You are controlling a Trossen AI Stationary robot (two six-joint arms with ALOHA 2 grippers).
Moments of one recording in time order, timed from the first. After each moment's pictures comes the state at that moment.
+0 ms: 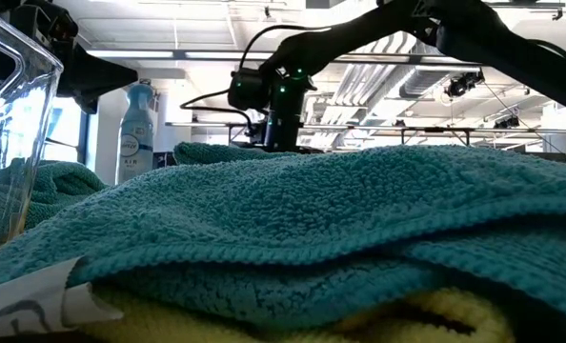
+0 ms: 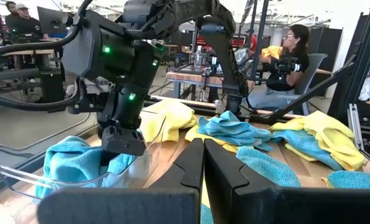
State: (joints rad) left arm -0.09 0.01 0.02 0.05 -0.33 -0.05; right arm -0.33 2.43 2.18 -1.02 0.23 0.57
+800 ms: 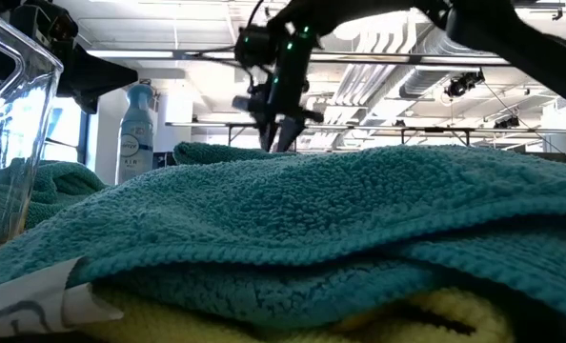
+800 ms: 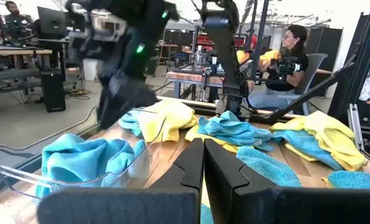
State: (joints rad) left arm -0.09 0.01 0.02 0.05 -0.33 -0.05; right arm -0.32 2.34 2.30 -1.16 0.25 0.45
